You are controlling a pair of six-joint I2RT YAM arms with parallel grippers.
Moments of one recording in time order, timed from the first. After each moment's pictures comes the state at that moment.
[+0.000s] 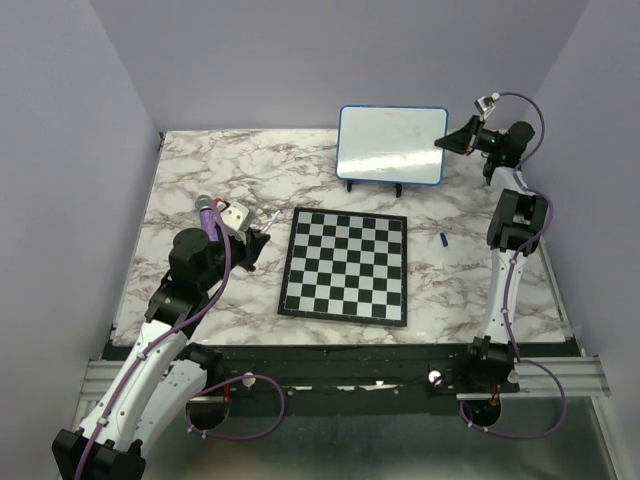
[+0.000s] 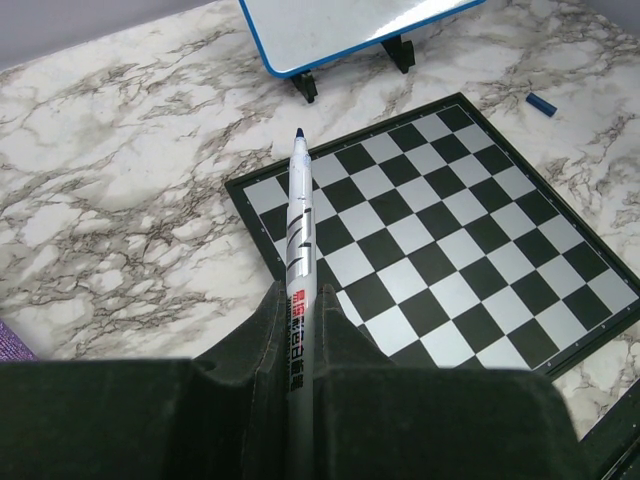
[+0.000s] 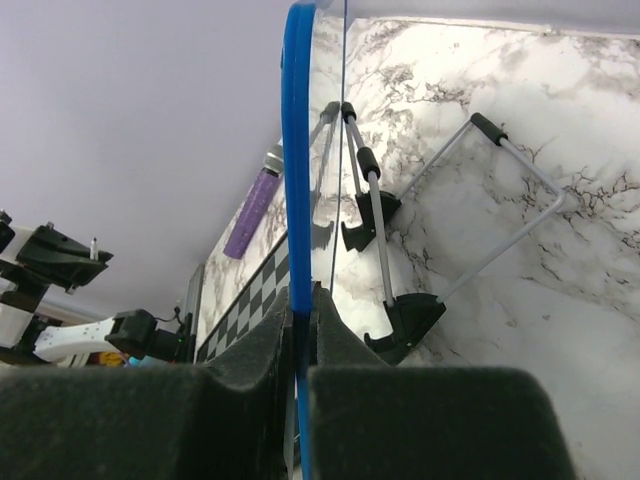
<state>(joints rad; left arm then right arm) -0.34 0.66 0.61 -0.14 0.30 -0.01 -0.25 2.73 2.22 0.93 -1.45 1.31</state>
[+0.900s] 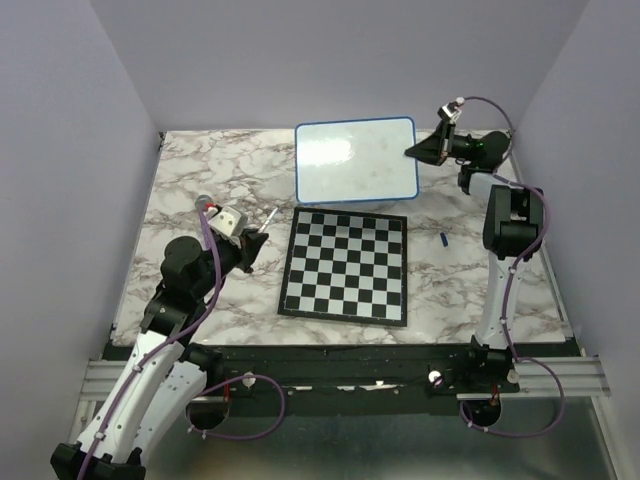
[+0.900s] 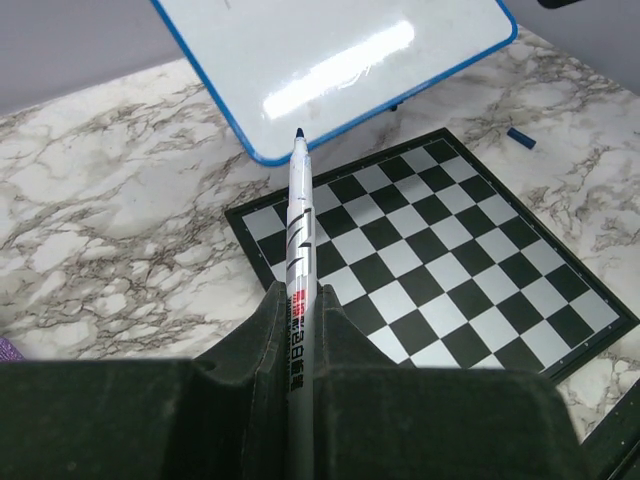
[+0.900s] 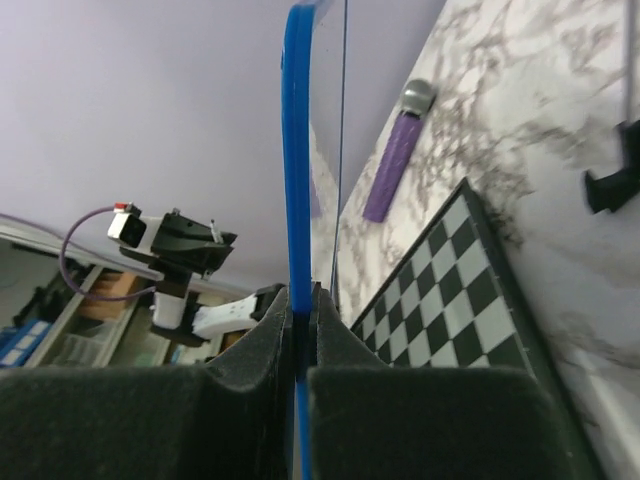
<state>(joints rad) -0.34 0.59 0.60 -0.12 0.31 -0.04 -0.11 2.38 1.71 1.29 -1.43 1.72</state>
